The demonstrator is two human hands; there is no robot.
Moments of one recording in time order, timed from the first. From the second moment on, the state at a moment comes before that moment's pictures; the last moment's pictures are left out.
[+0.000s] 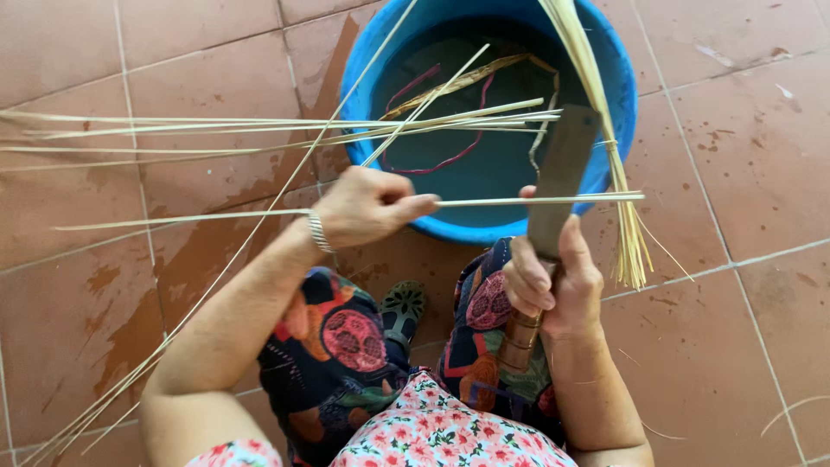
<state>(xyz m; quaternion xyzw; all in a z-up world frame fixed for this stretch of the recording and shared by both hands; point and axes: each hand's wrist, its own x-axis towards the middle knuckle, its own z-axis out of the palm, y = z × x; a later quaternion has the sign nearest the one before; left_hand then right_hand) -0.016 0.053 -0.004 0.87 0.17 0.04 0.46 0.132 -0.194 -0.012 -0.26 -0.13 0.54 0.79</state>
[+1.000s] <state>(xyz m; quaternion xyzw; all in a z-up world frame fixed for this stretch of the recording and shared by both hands) -0.034 0.056 -0.006 0.84 0.23 0.11 0.48 0.131 -0.190 -0.003 -0.30 -0.17 0.56 0.75</state>
